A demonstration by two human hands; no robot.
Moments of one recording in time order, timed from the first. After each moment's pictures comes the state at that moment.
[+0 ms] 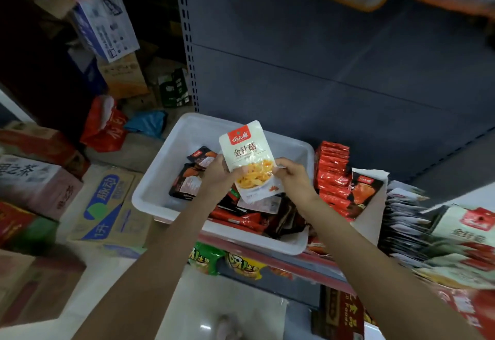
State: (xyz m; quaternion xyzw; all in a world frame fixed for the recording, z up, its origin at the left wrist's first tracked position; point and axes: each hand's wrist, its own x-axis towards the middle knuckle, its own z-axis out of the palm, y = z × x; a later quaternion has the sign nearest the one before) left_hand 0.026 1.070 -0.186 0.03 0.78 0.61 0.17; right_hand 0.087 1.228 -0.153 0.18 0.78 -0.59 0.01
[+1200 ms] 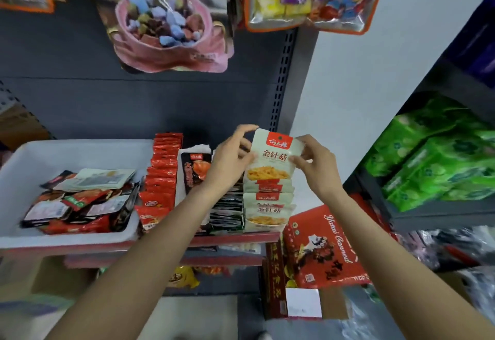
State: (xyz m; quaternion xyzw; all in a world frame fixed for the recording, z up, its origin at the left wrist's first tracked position) left_hand 0.220 1.396 -0.098 0.36 0.79 0.49 0.10; right_hand 0.340 1.547 -0.095 0.22 0.86 -0.41 -0.22
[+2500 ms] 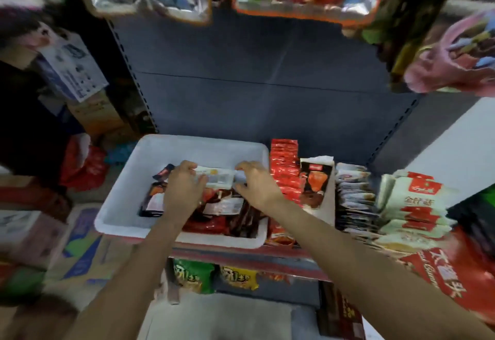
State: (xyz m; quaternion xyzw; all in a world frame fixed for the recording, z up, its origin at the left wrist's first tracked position) left_hand 0.061 1.099 -0.150 0.07 0.93 0.36 0.02; right_hand 0.113 1.259 -0.147 0.08 0.95 -0.30 0.01
